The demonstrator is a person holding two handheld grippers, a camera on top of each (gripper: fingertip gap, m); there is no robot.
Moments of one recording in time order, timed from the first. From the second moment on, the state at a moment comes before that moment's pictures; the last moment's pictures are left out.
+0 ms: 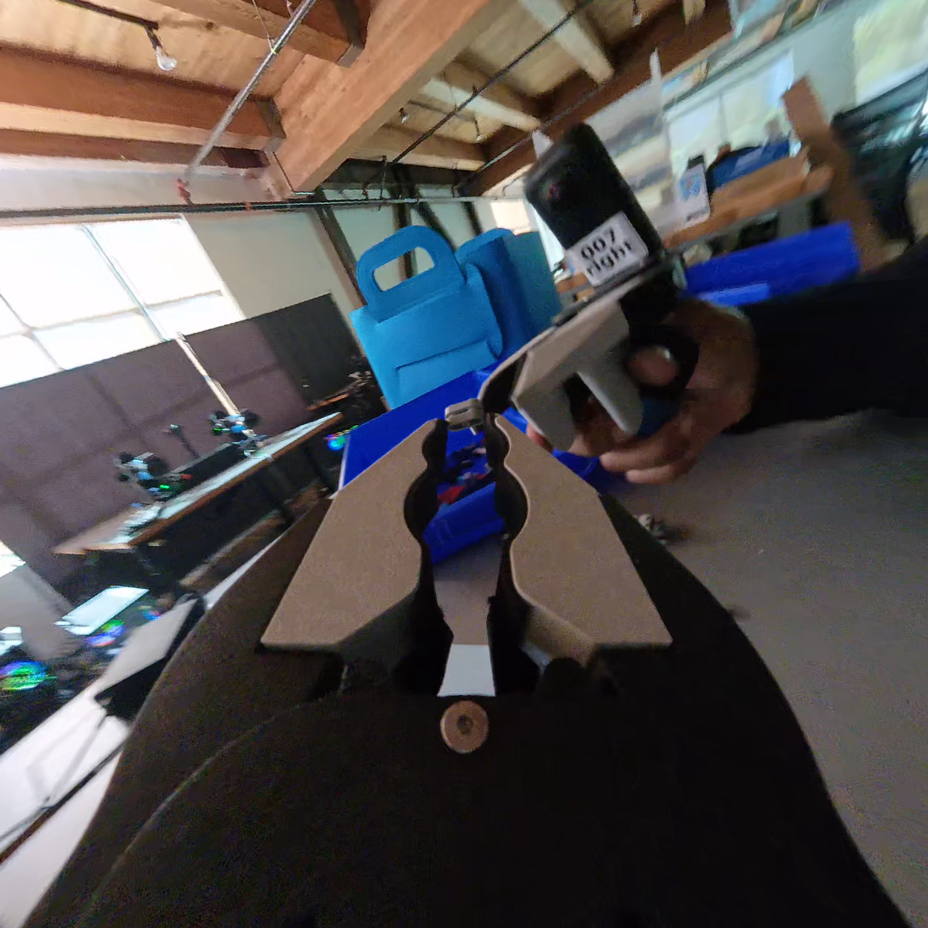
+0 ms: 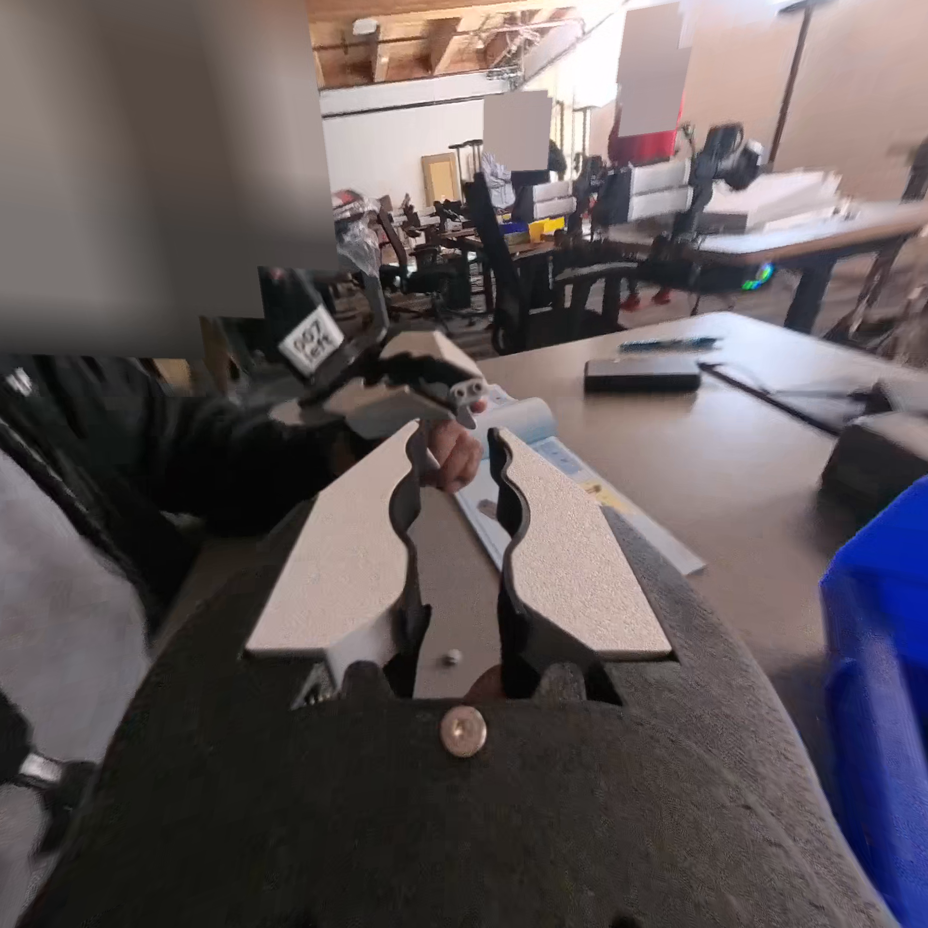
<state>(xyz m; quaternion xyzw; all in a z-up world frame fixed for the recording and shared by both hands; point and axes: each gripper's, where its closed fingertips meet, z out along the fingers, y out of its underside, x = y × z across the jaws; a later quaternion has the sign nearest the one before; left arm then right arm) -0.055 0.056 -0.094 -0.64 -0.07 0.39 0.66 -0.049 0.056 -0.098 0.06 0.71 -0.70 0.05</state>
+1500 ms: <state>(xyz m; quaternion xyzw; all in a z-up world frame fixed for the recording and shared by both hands) -0.060 0.069 -0.121 -0.70 -0.05 0.36 0.61 -0.063 0.062 -0.123 0.13 0.75 -0.63 0.13</state>
